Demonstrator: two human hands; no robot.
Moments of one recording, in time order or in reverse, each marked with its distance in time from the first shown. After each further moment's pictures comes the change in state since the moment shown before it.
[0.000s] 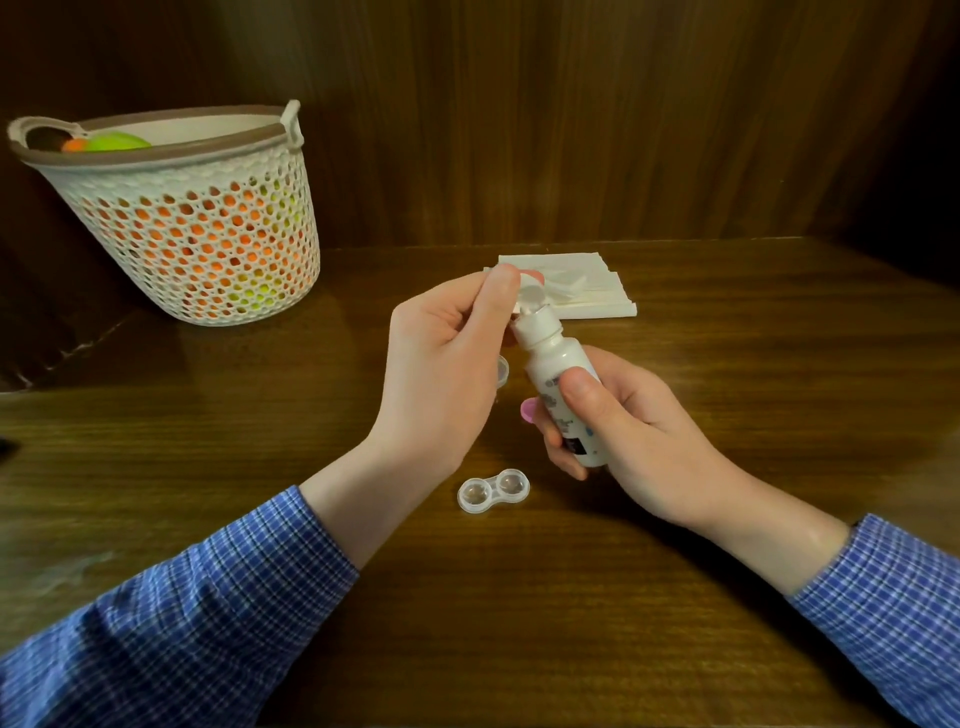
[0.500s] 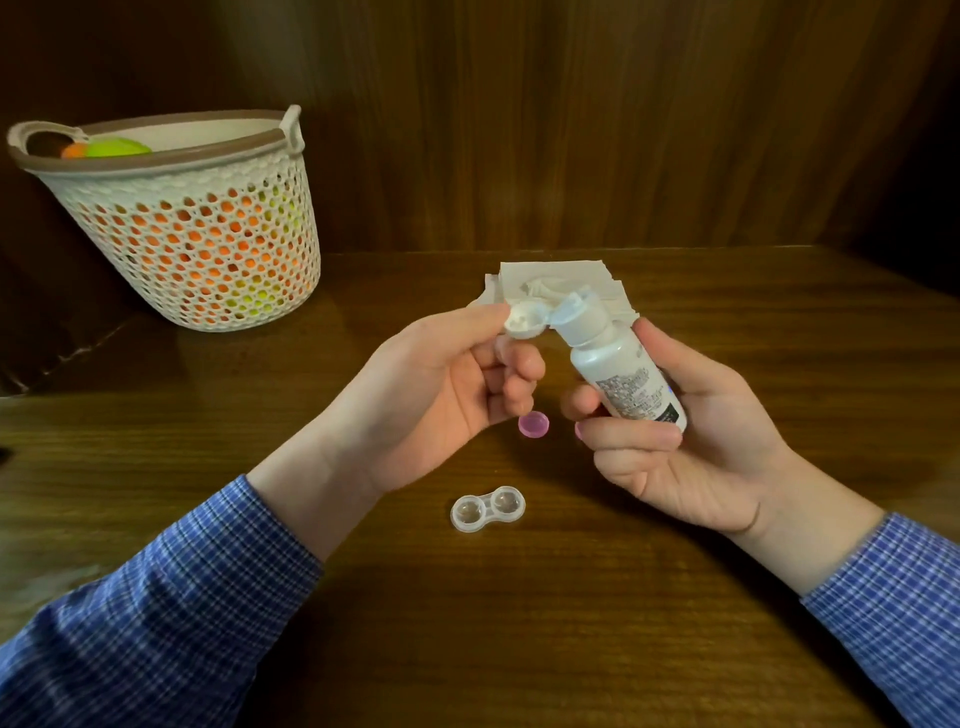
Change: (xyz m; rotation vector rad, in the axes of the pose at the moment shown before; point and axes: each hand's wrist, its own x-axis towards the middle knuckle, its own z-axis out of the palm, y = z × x) left_hand 0.016 0.004 -0.025 -0.531 -0.520 -0.507; right_hand 0.006 -0.003 -0.039 1.265 -0.370 0.421
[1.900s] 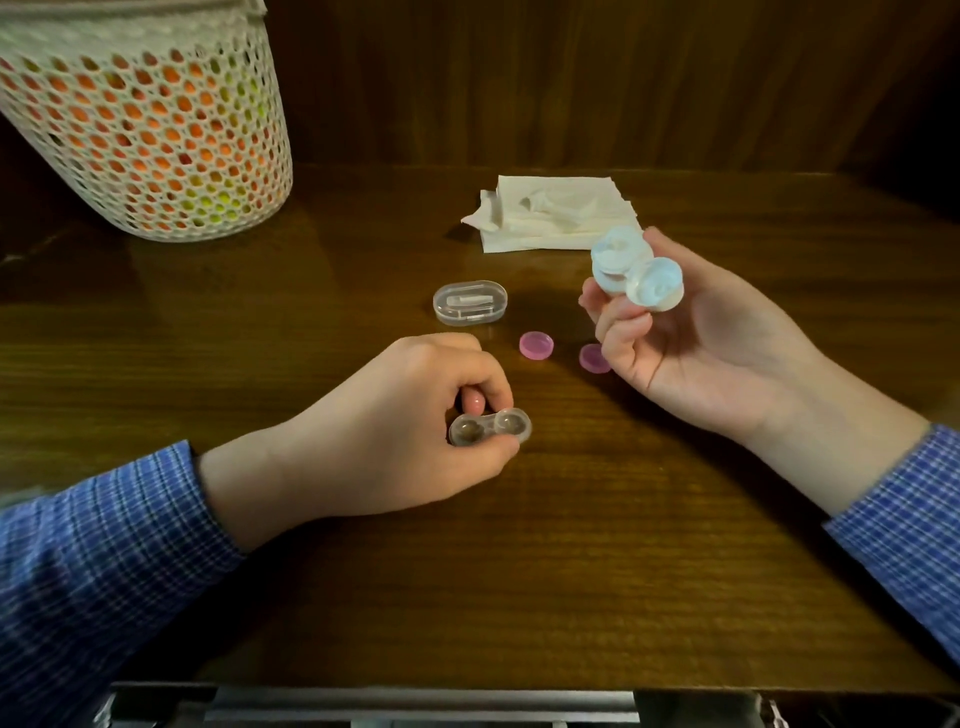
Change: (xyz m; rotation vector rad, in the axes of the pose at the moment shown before) left_hand -0.045 -0.043 -0.018 1.358 0.011 0.220; right_hand 0.011 -0.001 0.011 0.082 0.809 -0.188
